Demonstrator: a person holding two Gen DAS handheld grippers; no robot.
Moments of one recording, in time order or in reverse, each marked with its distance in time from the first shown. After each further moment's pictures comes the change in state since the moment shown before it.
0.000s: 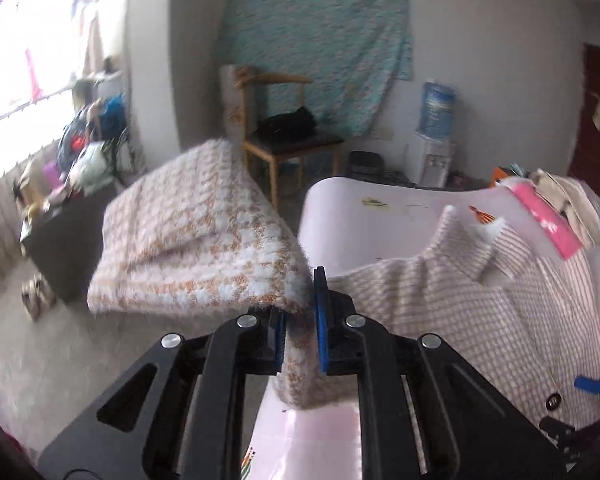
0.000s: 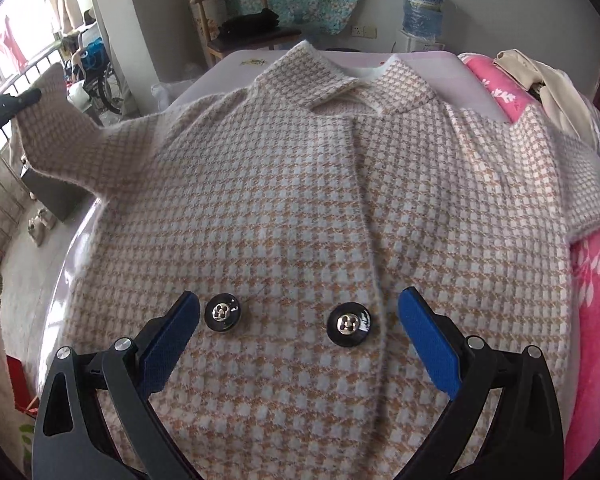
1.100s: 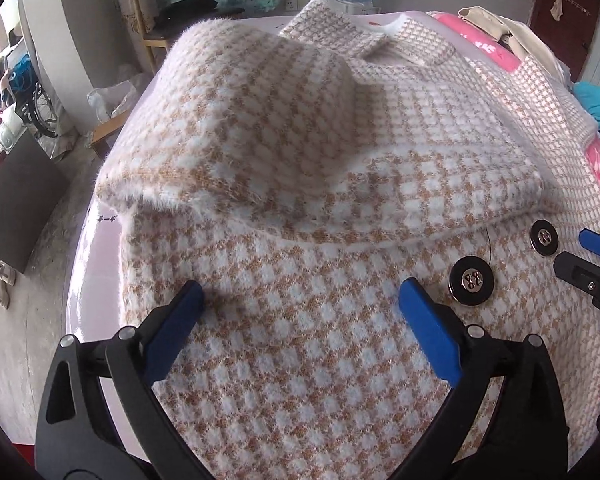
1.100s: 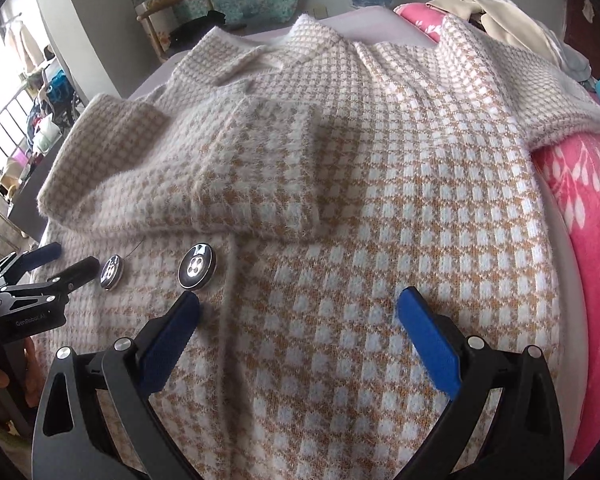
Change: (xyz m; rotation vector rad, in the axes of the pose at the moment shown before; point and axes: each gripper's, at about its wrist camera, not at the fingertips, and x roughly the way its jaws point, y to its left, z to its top) left arm 0.047 -0.119 -0.157 0.125 0.428 -0.169; right arm 0.021 -0.077 -0.039 0.135 0.029 -0.017
